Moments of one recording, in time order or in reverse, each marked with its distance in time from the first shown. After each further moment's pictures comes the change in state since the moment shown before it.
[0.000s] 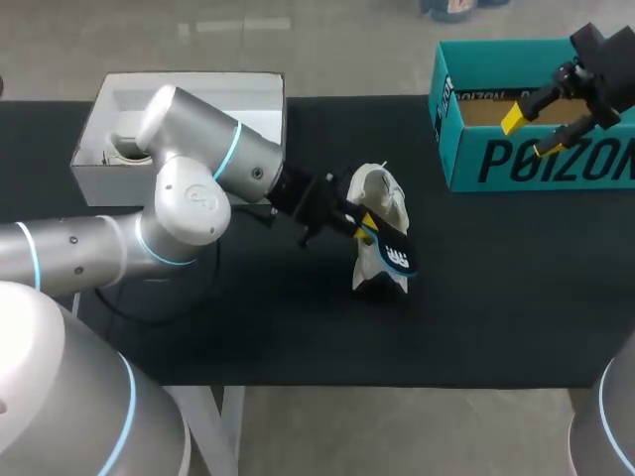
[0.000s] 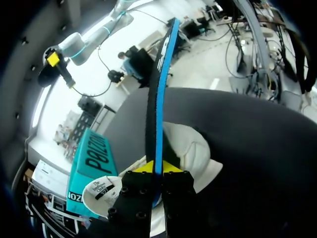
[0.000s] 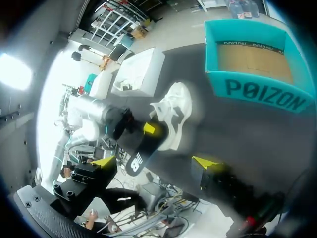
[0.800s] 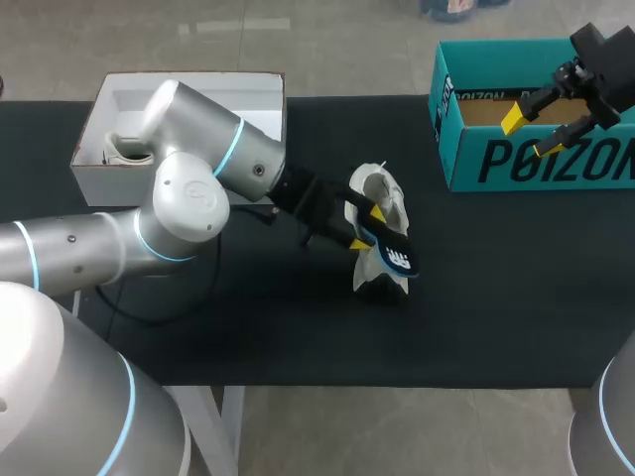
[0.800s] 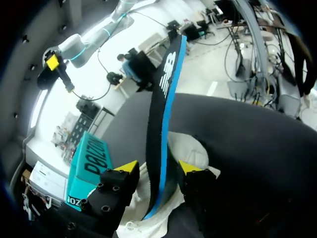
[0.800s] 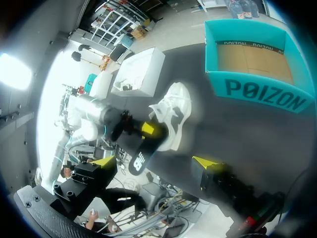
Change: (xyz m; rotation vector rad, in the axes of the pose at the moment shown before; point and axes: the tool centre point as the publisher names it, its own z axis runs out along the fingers) left arm 0.001 -0.018 -0.002 0.040 0.022 0.002; right arm 0.000 0.000 0.000 0.000 0.000 0.000
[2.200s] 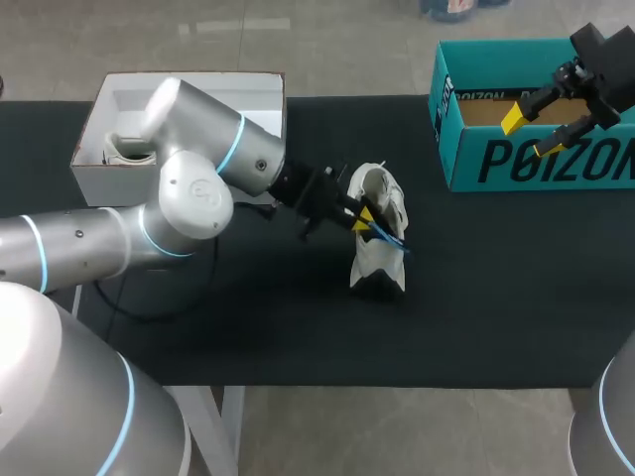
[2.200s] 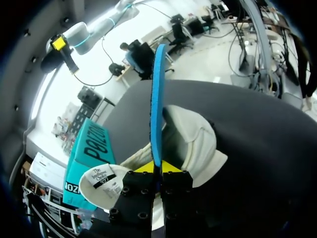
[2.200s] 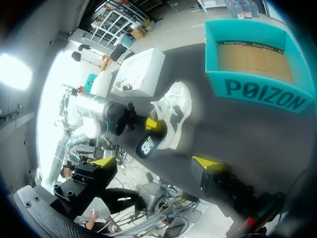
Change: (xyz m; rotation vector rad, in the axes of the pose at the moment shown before) left arm -0.007 0.040 0.000 -0.089 -0.012 -0.046; right arm 0.000 0.000 0.000 0.000 0.000 0.000
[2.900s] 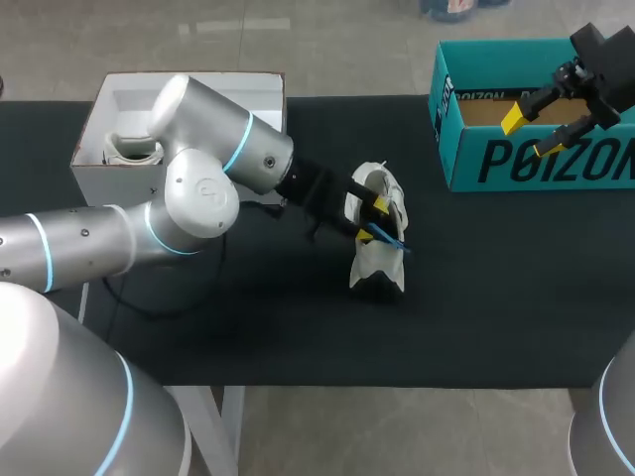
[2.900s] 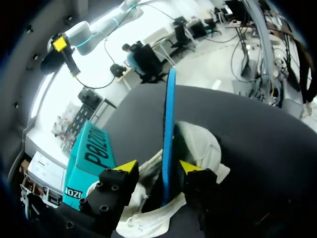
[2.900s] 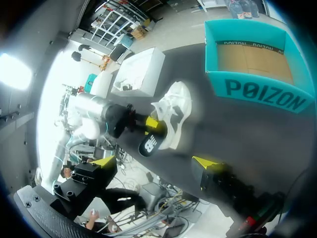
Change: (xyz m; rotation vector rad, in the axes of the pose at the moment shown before) left arm -0.006 -0.022 0.004 0.038 0.005 -0.015; right arm 0.000 0.000 0.000 0.000 0.000 0.000
